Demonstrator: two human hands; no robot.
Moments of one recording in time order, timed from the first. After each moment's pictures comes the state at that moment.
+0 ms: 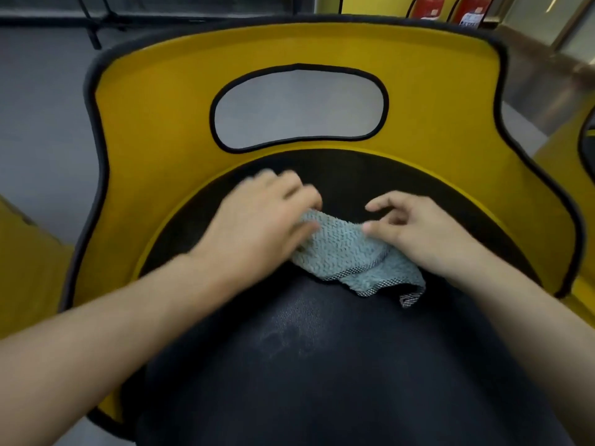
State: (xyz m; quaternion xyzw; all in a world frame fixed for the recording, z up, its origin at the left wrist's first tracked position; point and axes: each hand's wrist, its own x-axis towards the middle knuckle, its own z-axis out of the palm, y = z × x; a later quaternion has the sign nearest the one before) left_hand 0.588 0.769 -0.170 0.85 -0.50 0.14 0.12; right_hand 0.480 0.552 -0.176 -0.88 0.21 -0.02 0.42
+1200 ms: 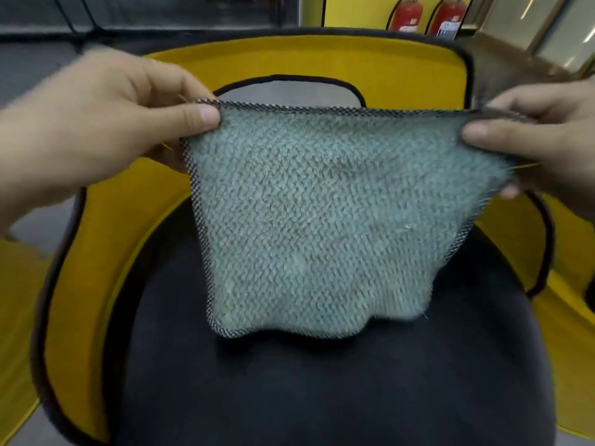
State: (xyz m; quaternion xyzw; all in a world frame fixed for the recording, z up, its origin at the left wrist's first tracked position) left_hand 0.636 0.816 -0.062 0.79 -0.39 -0.10 0.47; right_hand 0.434 0.496 -0.067 -0.83 0.08 -0.17 0.52
